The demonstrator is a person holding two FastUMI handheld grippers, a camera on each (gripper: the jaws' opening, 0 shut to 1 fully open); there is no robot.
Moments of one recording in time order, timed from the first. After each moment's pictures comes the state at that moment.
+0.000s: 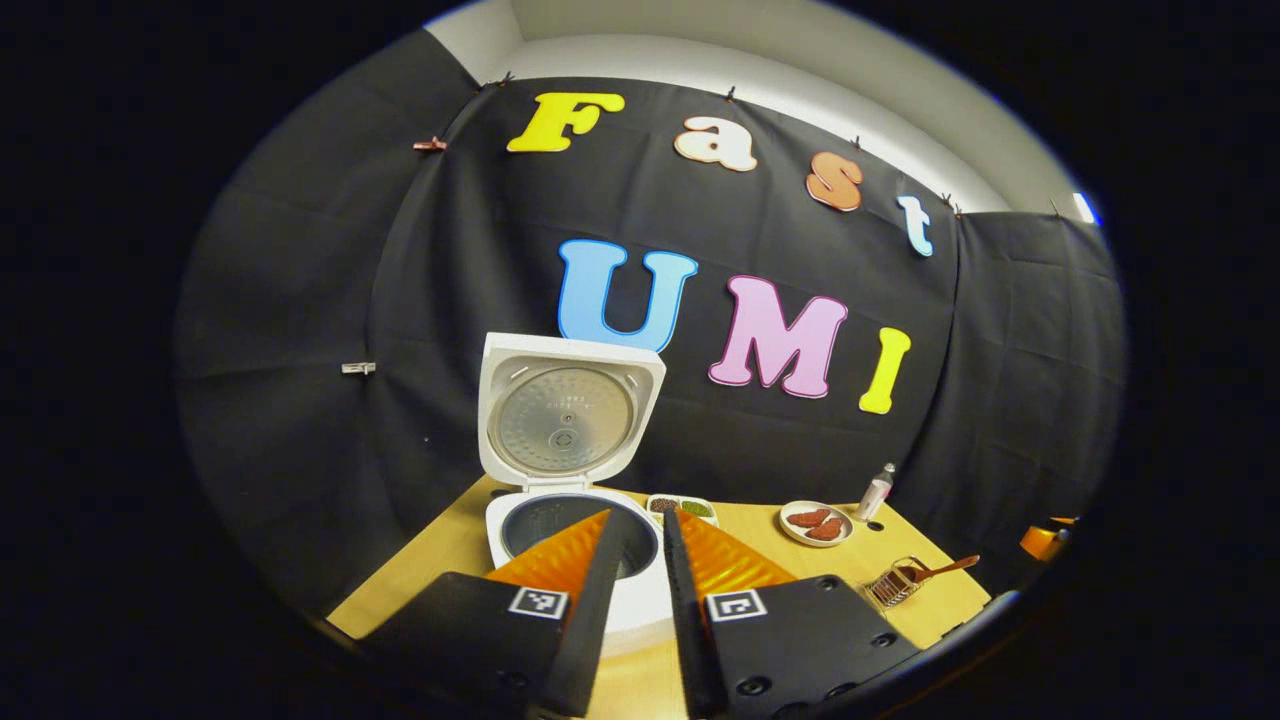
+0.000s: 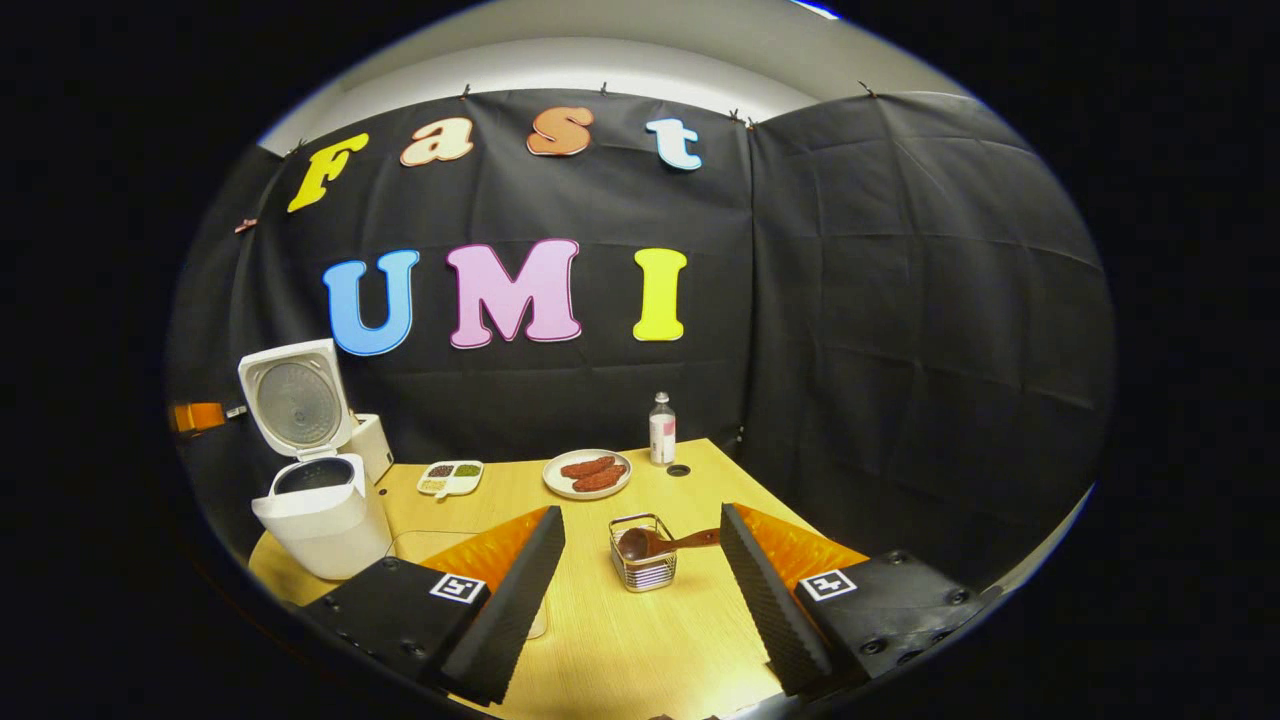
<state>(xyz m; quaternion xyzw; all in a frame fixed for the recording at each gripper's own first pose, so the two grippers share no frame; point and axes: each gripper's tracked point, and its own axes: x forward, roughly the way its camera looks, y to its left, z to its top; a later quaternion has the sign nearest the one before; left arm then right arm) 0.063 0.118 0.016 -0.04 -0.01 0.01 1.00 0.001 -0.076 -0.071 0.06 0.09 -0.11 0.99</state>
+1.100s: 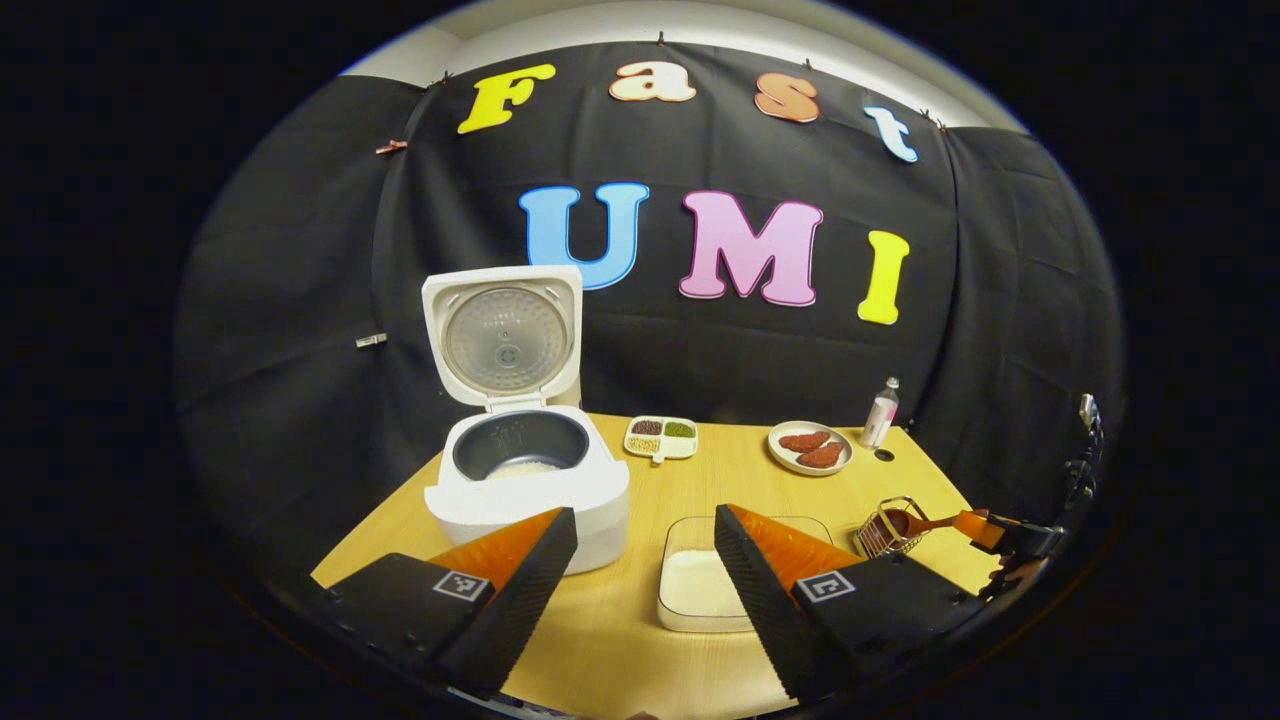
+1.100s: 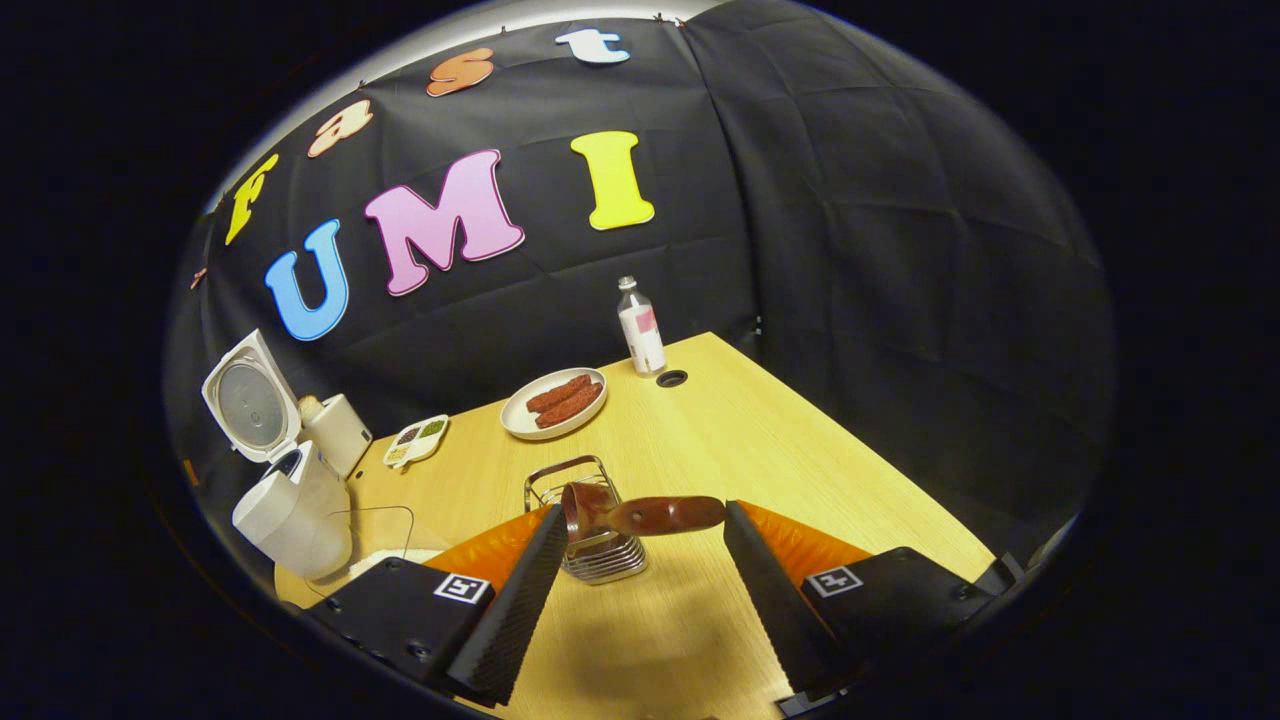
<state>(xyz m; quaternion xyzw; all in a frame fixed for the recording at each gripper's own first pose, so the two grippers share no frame) 0.062 -0.035 -0.065 -0.01 0.12 0.08 0.99 0.107 -0.160 -0.233 0.17 0.21 -0.07 0.96</state>
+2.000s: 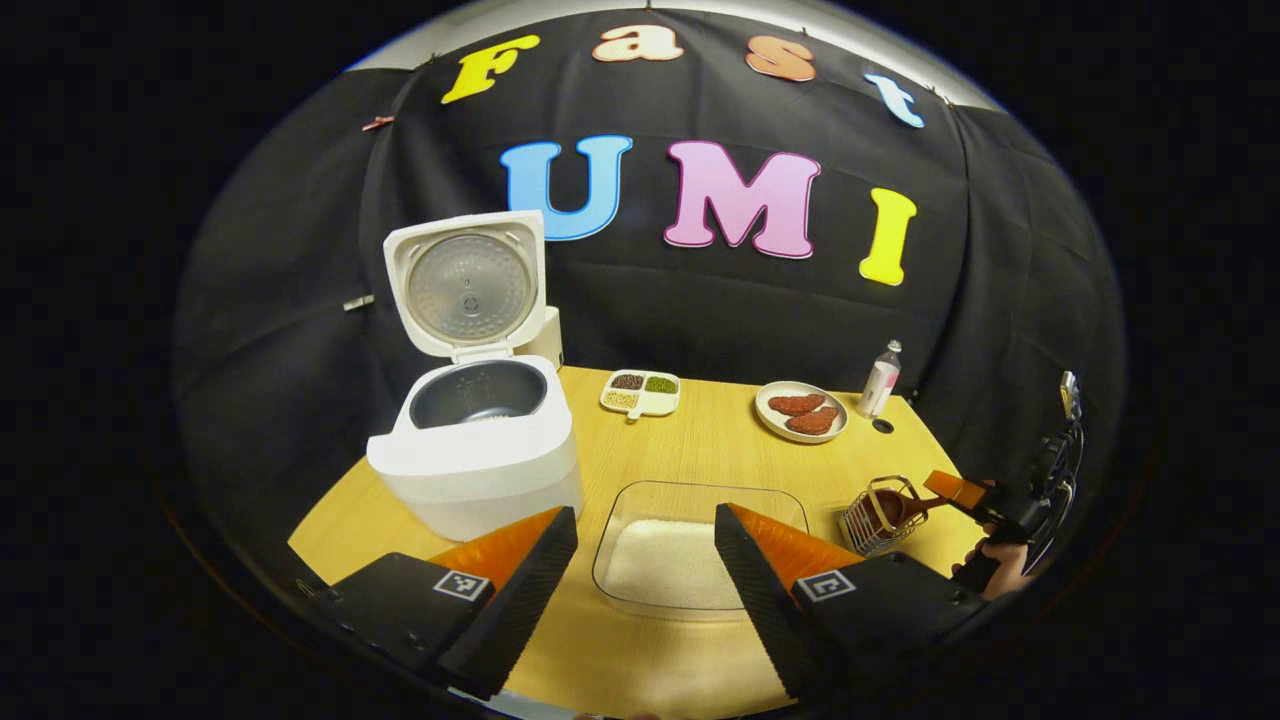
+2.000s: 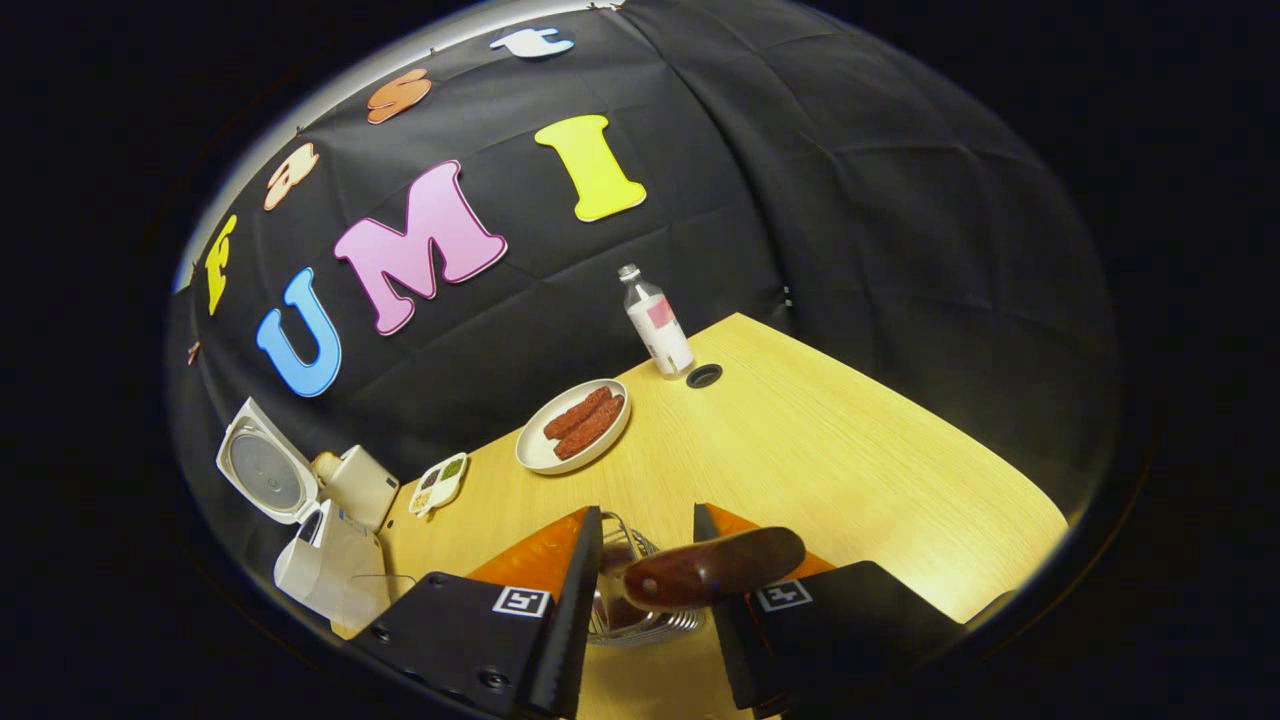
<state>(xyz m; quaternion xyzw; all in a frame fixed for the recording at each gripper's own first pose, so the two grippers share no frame) 0.089 -0.079 -0.102 -0.03 0.17 0.09 0.98 0.194 -0.154 -0.245 0.26 0.20 -0.03 0.94</state>
